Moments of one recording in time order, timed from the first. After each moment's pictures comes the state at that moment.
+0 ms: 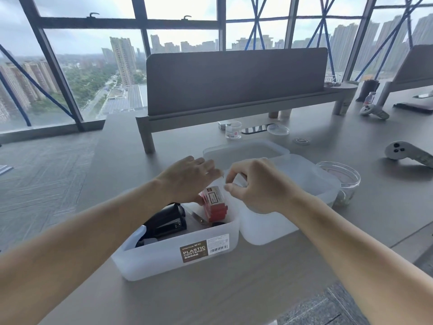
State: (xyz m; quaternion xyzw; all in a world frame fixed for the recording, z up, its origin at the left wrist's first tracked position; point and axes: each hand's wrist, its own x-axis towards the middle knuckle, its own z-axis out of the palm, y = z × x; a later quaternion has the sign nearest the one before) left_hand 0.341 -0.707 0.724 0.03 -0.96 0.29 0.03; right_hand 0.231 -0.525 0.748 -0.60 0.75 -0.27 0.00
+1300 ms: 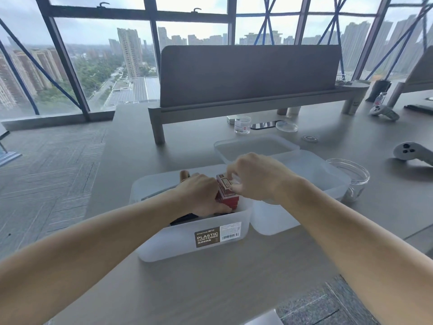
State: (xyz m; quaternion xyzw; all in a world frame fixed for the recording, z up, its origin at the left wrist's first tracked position) left_hand 0.366 -0.659 0.713 0.25 -0.97 0.02 -0.04; right_hand 0.249 -0.552 0.754 -0.62 0.78 -0.05 -0.03
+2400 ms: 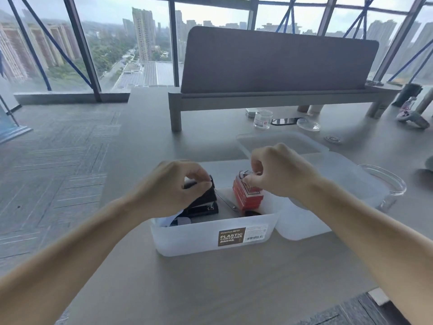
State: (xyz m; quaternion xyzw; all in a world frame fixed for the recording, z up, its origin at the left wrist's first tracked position) left_hand 0.466 -0.684 0.721 0.24 -0.92 -0.21 0.24; right_hand 0.251 -0.572 0.748 -0.61 0.78 -0.12 -0.05
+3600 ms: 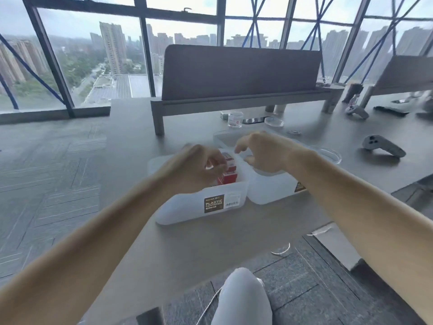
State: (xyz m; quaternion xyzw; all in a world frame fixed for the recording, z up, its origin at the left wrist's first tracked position) left_hand 0.448 -0.620 0.753 0.17 -0.95 -0.19 0.20; right_hand 0.266 -0.512 0.783 -0.60 0.80 -0.04 -0.03
